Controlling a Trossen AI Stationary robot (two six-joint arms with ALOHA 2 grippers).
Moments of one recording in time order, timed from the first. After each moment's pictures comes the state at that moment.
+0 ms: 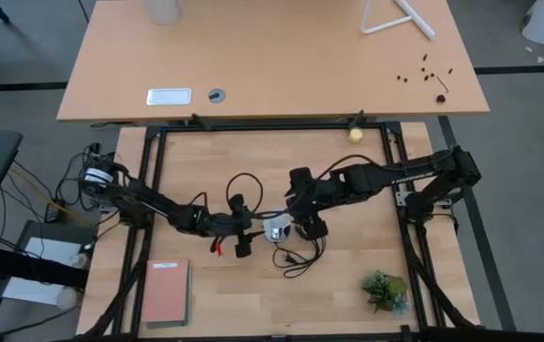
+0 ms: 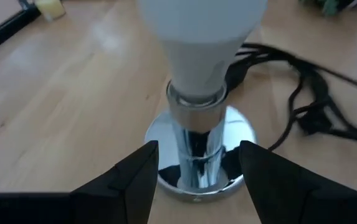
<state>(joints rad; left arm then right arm) -0.24 1.63 0.58 0.56 -0.40 -0.14 0.14 1.58 1.42 -0.76 0.15 -0.25</state>
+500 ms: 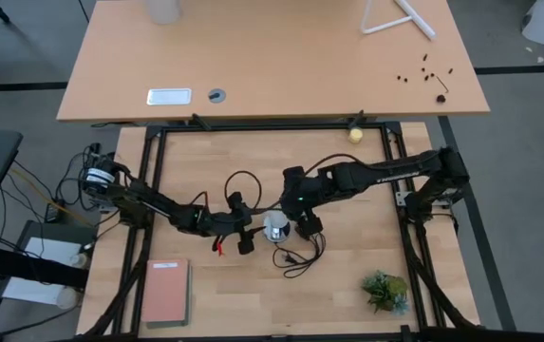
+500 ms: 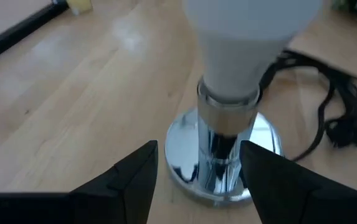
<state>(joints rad) -0.24 1.64 0.58 0.59 -0.47 -0.19 0.09 1.68 1.48 -0.83 0.11 -0.29</state>
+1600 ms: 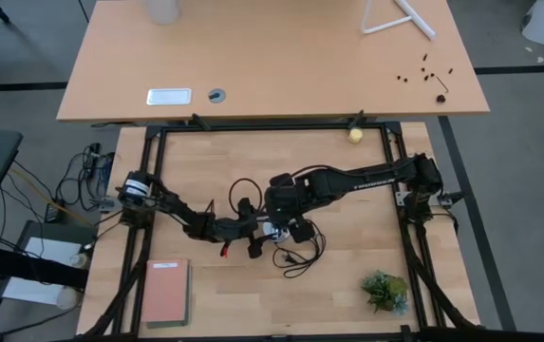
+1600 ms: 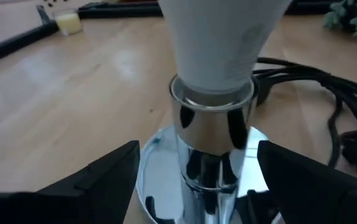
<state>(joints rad) -0.24 1.96 0.60 1.05 -0.49 -0.11 0.12 1.90 1.77 -1.06 0.11 -0.31</state>
